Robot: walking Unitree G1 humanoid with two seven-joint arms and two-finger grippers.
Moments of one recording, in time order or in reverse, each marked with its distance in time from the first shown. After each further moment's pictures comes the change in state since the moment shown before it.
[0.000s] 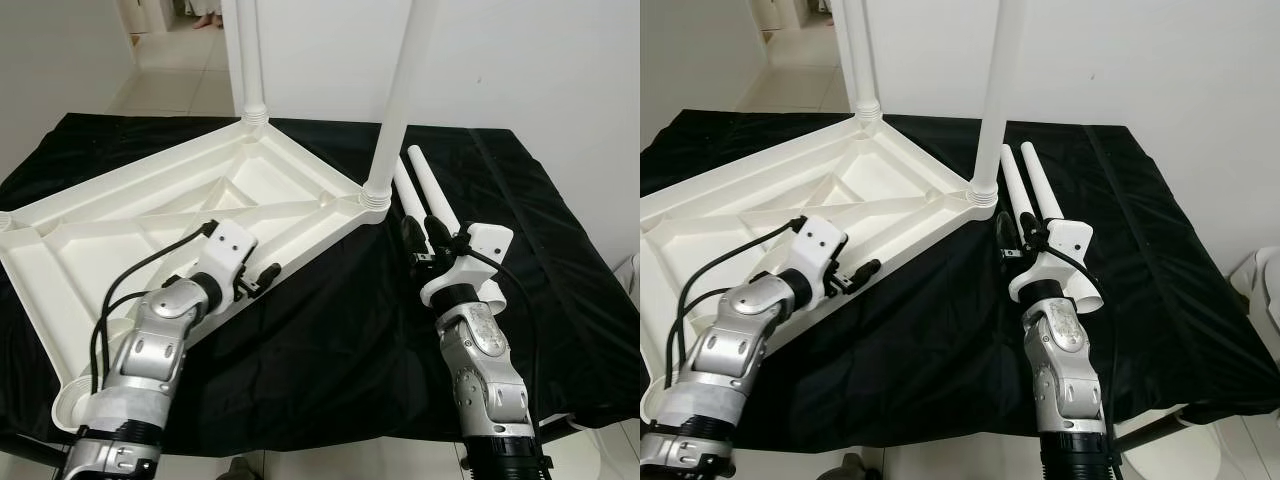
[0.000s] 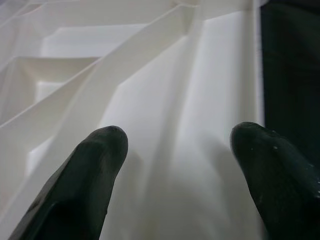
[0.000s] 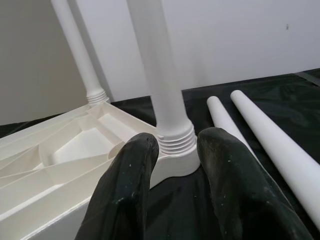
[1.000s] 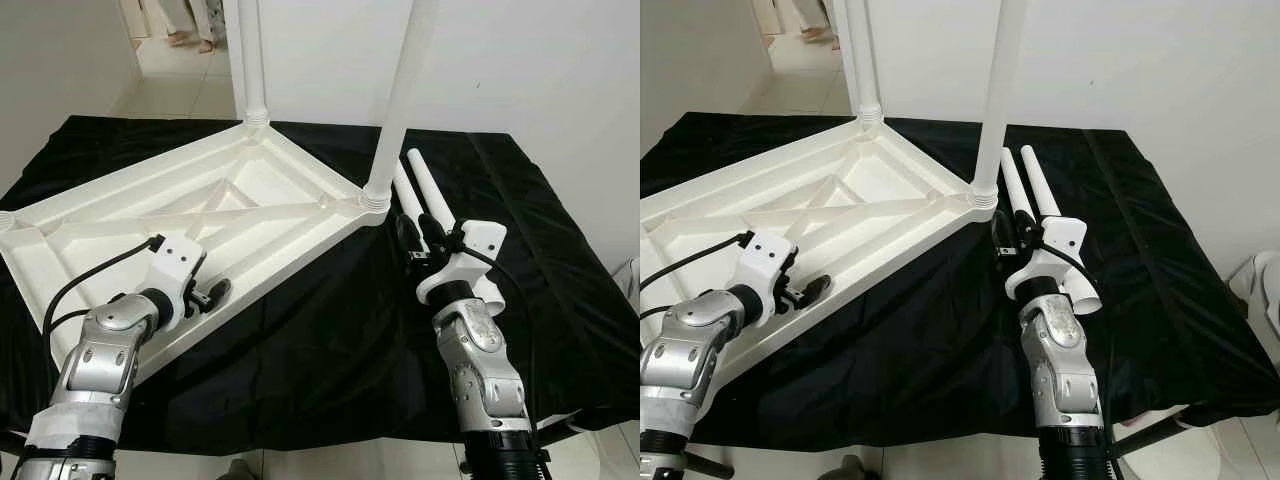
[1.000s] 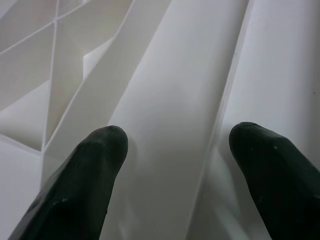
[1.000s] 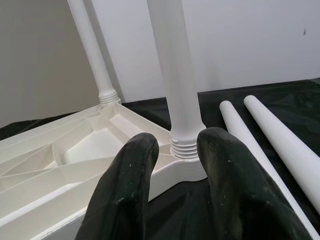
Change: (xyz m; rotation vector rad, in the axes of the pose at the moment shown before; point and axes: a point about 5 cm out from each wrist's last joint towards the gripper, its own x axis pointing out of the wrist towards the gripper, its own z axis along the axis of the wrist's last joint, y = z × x) left arm -0.023 0.021 -0.029 -0.027 0.185 0.037; right arm 0.004 0.003 0.000 -0.006 0.002 0.033
